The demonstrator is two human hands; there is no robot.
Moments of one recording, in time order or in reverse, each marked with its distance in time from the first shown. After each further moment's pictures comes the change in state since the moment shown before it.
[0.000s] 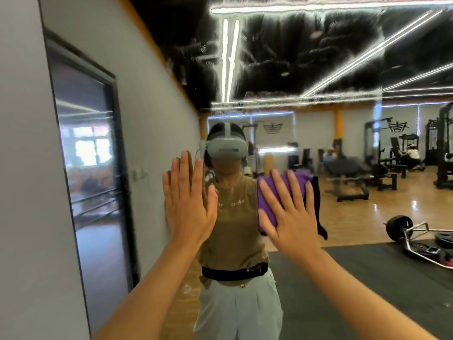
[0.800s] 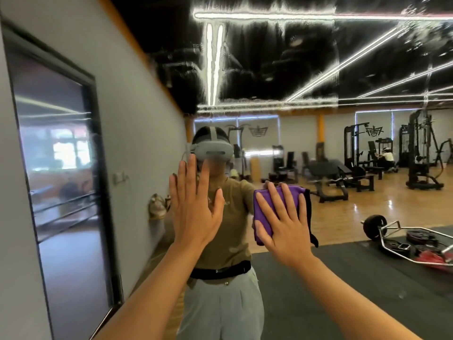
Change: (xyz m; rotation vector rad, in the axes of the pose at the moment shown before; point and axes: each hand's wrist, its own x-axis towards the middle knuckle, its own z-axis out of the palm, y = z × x) left_hand -0.002 0.065 0.021 -0.059 -0.124 -0.002; right_hand -0.039 0.055 -0.008 -0.019 -0.093 0.011
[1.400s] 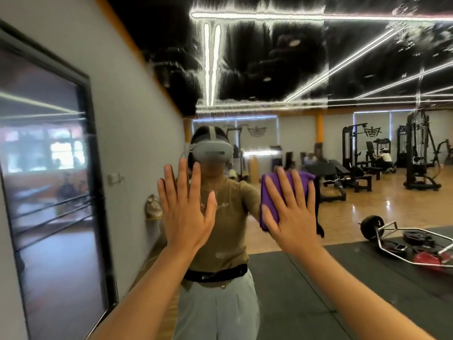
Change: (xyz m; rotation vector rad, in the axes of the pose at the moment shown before) left_hand -0.001 0.008 0.017 0.052 0.026 -0.010; right_hand 0.025 0.040 -0.009 0.030 0.069 0.075
